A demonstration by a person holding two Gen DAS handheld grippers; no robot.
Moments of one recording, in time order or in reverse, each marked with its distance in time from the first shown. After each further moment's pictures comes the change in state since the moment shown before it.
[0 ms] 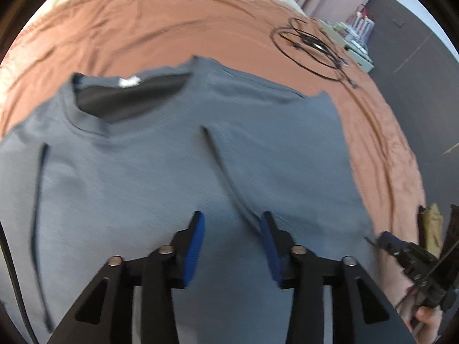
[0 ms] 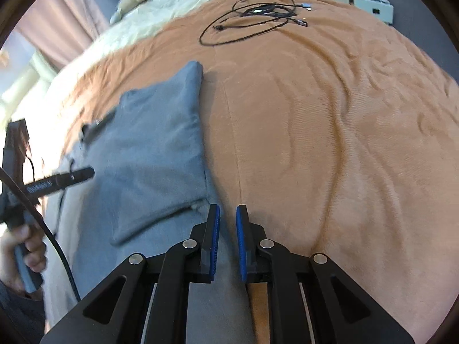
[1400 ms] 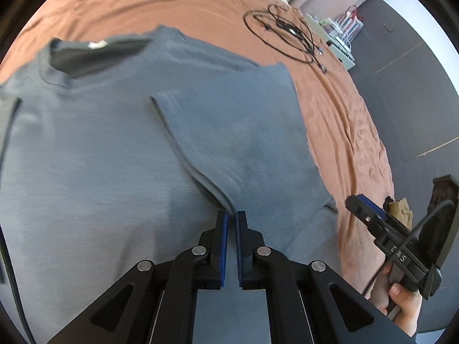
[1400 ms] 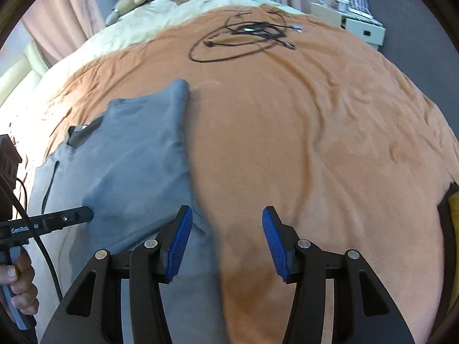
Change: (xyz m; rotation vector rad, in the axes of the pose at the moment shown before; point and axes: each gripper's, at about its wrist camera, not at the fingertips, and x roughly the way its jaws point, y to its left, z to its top) left arm -0.014 -0.031 -0.030 -0.062 0.053 -0.116; right arm -0.016 0.017 0.013 -0.048 -0.072 -0.085
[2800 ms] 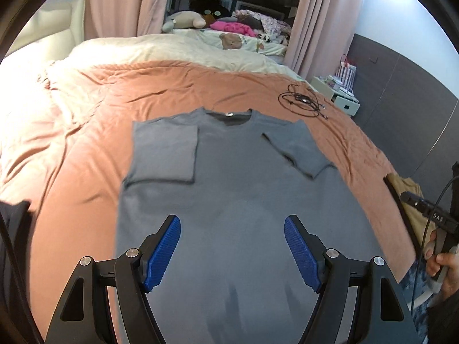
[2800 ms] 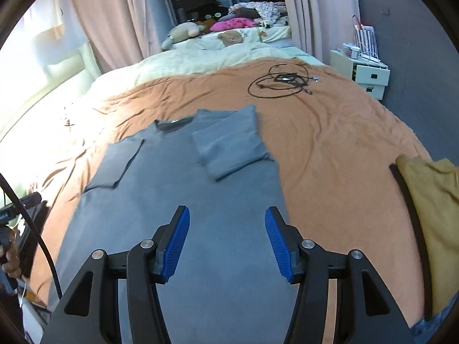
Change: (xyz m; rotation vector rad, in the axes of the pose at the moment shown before) left arm -0.275 0.067 -0.242 0.101 -0.420 0.235; right arm -0.229 0.032 -0.182 -0.114 -0.210 0.087
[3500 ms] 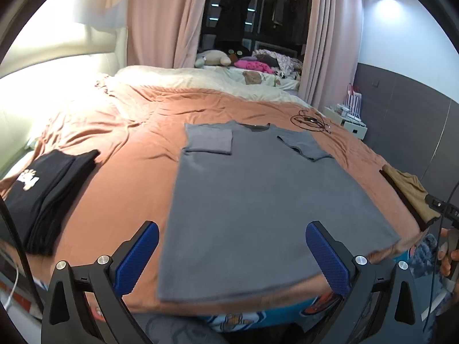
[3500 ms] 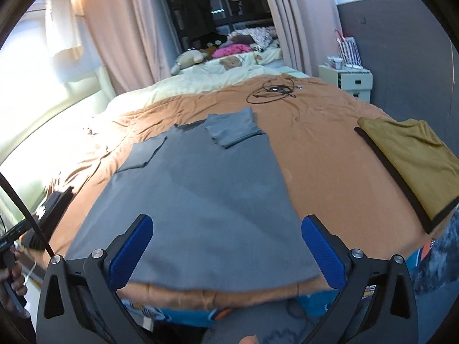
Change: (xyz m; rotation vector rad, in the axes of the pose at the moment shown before) left arm -0.150 0.005 -0.193 -0.020 -0.242 0.118; right arm -0.147 -0.015 -0.183 0.036 -0.172 0.044
